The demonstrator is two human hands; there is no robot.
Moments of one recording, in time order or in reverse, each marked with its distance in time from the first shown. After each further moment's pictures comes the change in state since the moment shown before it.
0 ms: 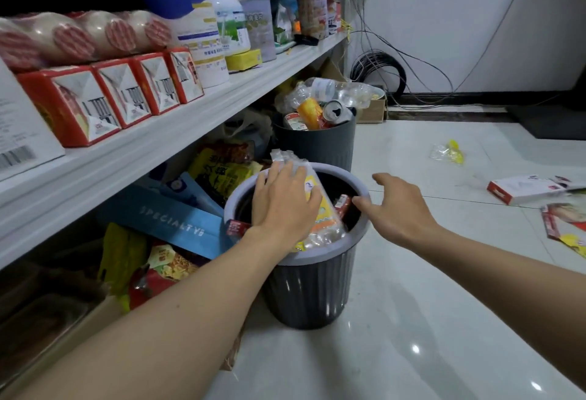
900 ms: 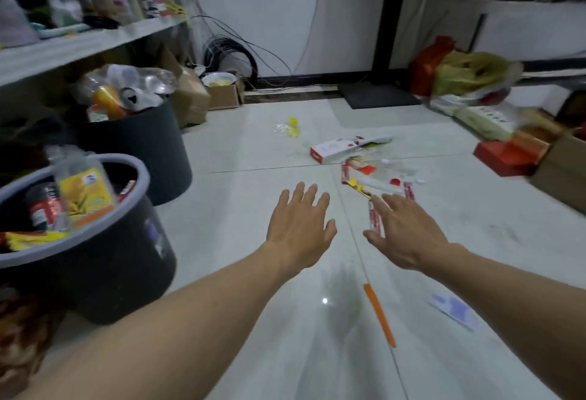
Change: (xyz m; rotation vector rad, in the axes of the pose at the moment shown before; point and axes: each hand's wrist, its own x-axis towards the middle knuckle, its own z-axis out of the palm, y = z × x) left_hand -0.104 0.359 0.050 -0.026 -0.261 0.596; right_hand -0.167 0.308 -0.196 -0.621 -0.116 0.190
